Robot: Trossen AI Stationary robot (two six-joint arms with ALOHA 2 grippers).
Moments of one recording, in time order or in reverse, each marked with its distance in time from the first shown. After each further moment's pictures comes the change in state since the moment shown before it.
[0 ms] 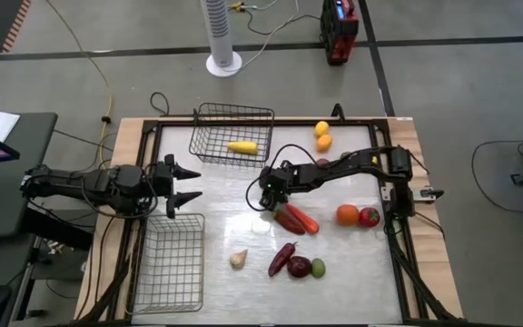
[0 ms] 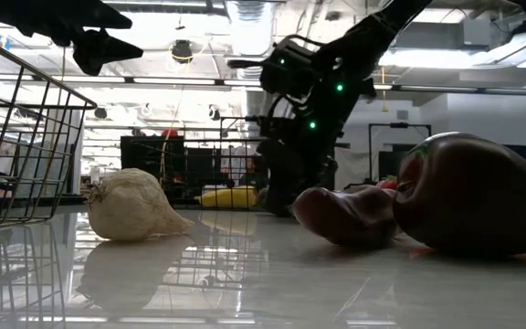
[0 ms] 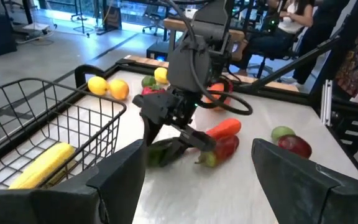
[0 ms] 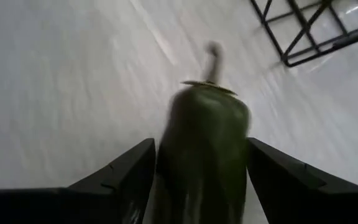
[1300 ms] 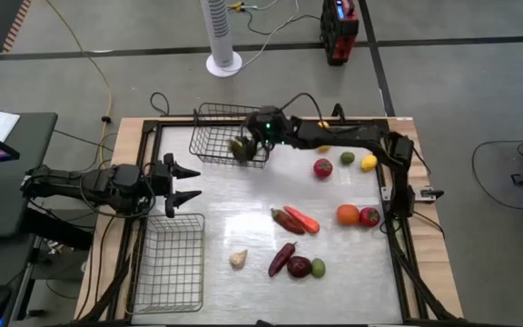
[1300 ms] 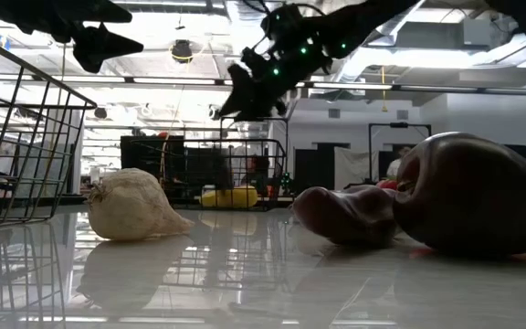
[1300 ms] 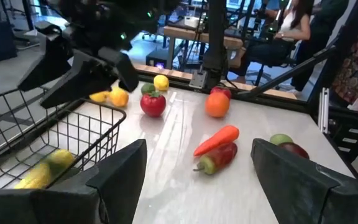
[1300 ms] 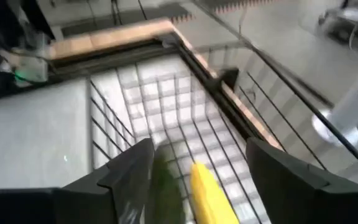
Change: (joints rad) left arm 0.000 -0.008 0.000 0.019 -0.003 0.002; right arm -0.261 -0.013 0.336 0.200 -0.194 -0.310
